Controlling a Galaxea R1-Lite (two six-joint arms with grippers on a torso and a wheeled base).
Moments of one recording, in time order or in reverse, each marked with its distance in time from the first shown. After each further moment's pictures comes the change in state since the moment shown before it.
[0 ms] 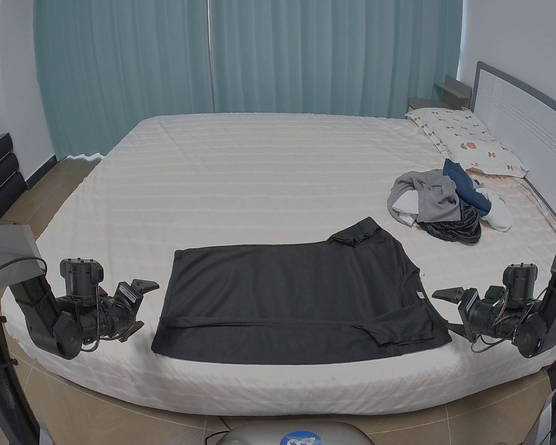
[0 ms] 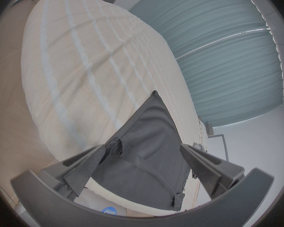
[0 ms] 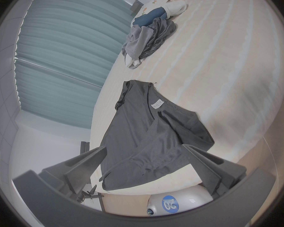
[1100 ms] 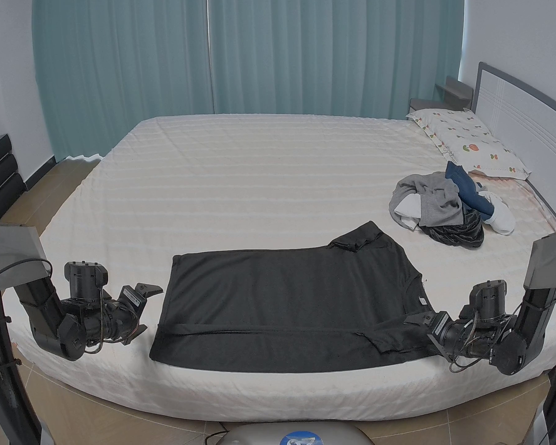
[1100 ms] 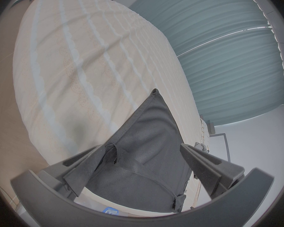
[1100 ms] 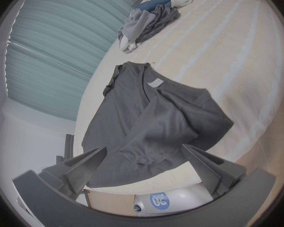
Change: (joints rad) left arm -0.007 0.029 -0.005 -0.002 -0.003 0.005; right arm 0.214 0.075 0.023 0.003 -0.214 0.014
